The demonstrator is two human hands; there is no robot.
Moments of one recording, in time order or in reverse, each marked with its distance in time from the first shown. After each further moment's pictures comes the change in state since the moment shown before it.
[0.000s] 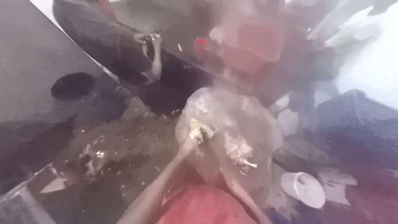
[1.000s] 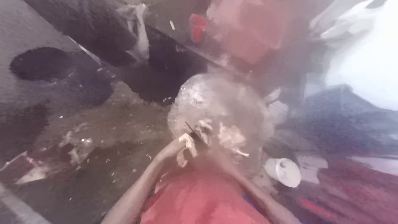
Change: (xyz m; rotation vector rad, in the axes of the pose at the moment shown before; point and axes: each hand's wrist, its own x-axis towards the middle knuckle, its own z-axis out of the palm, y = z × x) left_hand -0.023 -0.048 -0.024 -0.073 -0.419 0.028; right_hand 0.033 -0.025 -0.027 -0.363 -0.027 -0.071
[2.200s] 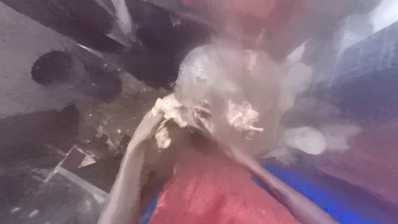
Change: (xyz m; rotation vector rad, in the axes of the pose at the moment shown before) left_hand -0.082 0.080 -0.070 -0.100 0.421 0.107; right_hand -0.034 0.037 0.055 0.004 -0.142 0.041
